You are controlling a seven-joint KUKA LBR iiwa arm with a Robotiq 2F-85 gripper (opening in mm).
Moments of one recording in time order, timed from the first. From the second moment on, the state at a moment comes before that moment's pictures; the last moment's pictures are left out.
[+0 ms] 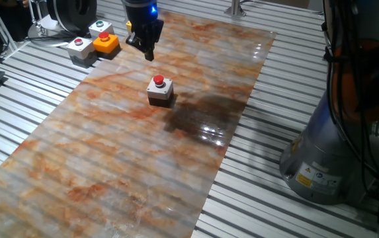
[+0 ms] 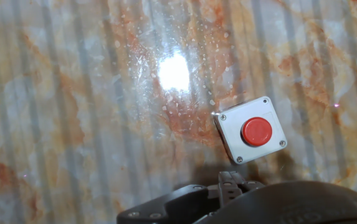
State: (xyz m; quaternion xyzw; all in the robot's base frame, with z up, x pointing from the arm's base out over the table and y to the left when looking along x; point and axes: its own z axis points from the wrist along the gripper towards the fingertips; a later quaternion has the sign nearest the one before) arm 0.516 0.001 0.238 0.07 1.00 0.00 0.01
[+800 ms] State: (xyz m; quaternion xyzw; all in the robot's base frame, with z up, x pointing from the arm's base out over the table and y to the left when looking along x) arm 0.519 -0.004 0.239 0.07 1.00 0.01 0.01
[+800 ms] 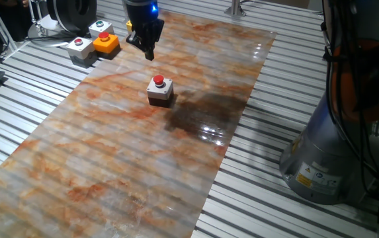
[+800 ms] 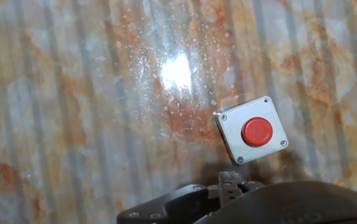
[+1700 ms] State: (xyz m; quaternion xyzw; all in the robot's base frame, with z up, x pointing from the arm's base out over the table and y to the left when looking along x) arm 0.528 -0.017 0.240 0.06 1.00 0.01 0.01
